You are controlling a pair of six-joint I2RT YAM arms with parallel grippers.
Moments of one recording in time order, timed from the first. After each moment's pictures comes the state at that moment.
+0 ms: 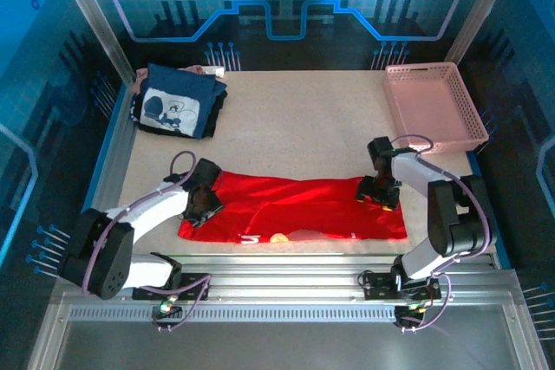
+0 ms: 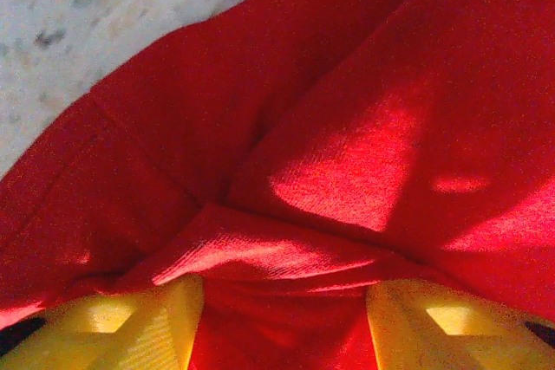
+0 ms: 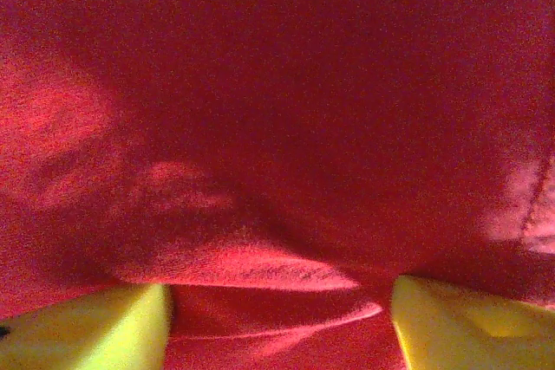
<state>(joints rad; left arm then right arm) -0.33 1.35 0.63 -0.69 -0.06 -1.06 0.13 1.56 0.84 -0.83 0.00 0.52</state>
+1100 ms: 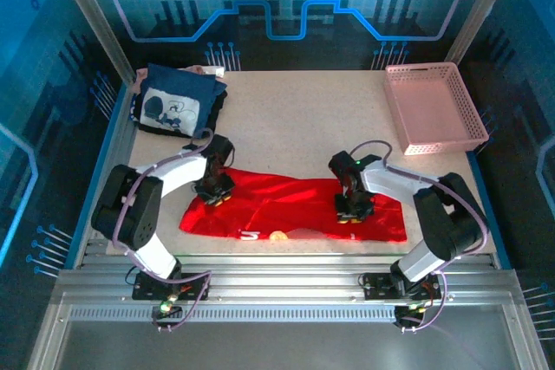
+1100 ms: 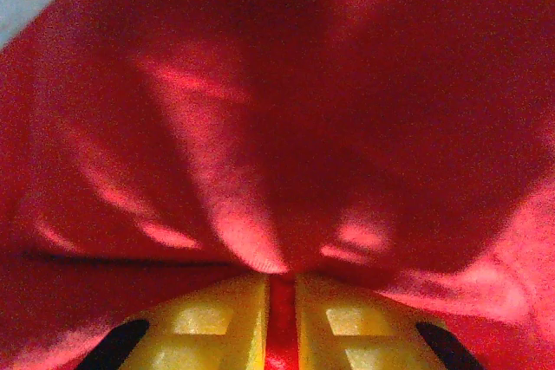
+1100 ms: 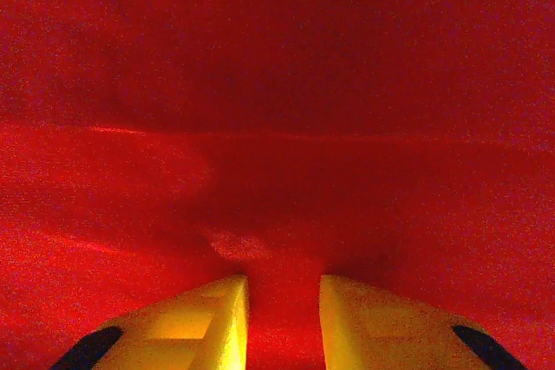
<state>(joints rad) -0.32 1.68 0.96 -0.74 0.07 -0.95 0.53 1.59 0.85 -0.91 -0.07 0.57</state>
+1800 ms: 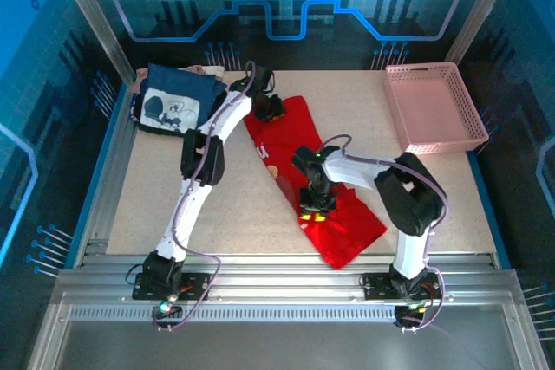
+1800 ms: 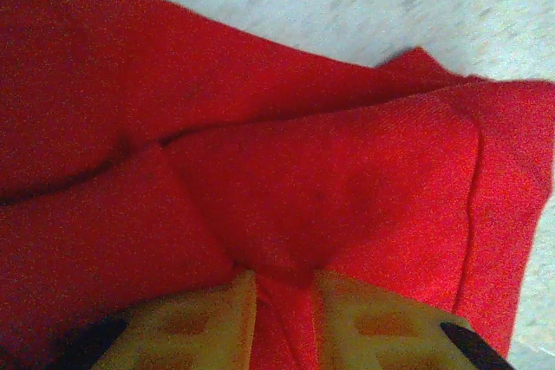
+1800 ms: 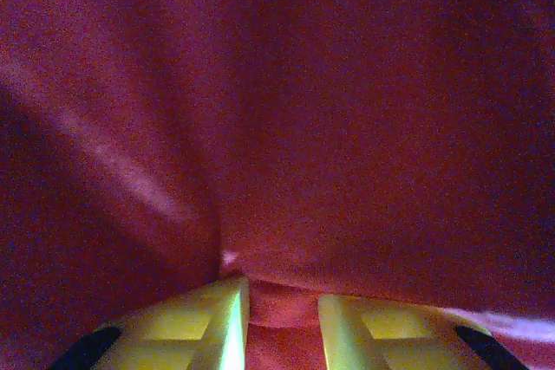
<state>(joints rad) -0.30 2.78 2.62 -0.85 0.34 -0.71 0.71 1.89 1.18 -0.91 -0.29 0.82</state>
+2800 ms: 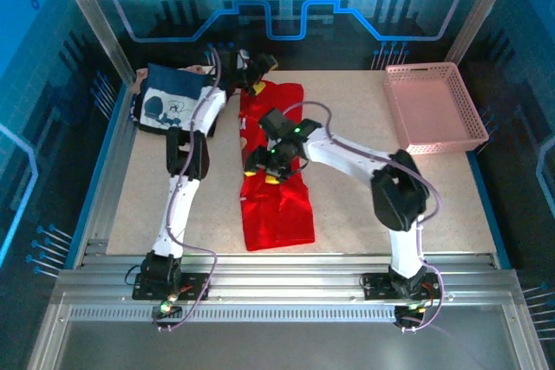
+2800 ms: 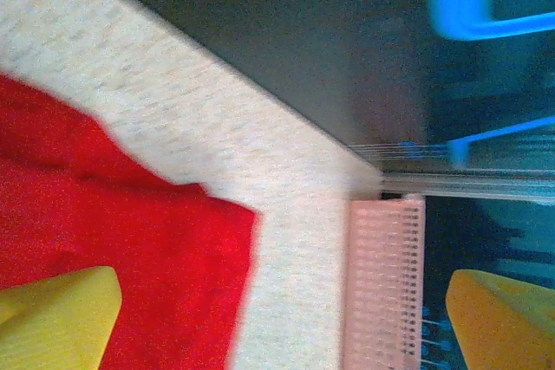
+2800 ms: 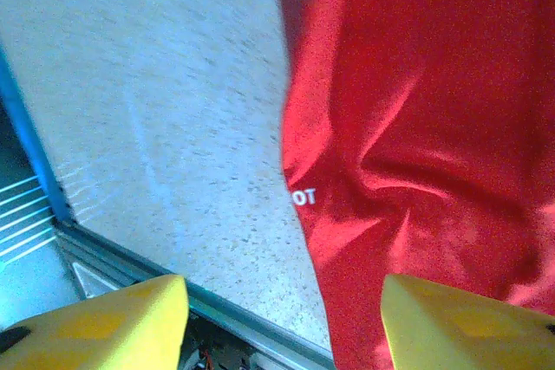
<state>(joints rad) -0.13 2.72 2.60 -0.34 0.61 -1.03 0.76 1.91 1.63 -0.81 -0.36 0.93</state>
